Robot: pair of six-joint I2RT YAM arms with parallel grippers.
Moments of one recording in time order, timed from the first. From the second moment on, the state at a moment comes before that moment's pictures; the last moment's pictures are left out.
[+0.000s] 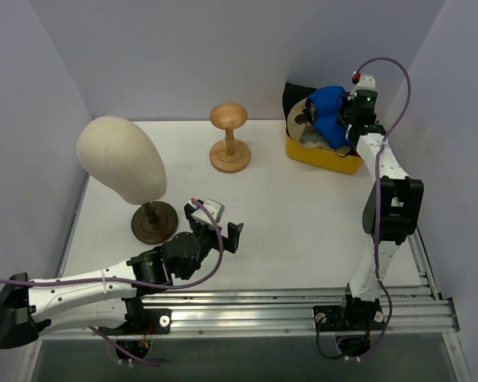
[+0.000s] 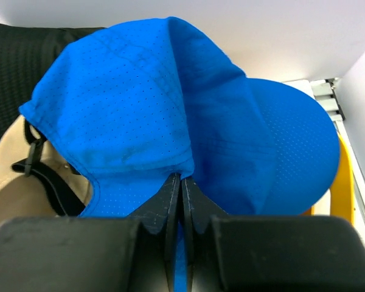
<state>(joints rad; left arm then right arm) -1.23 0.95 0.63 0.18 -0.68 -0.20 -0.05 2.00 1.70 -0.06 0.02 0.10</state>
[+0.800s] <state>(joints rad) -1.23 0.76 0.58 0.19 -0.84 -0.21 0.27 1.90 1.96 -0.14 0.19 0.00</state>
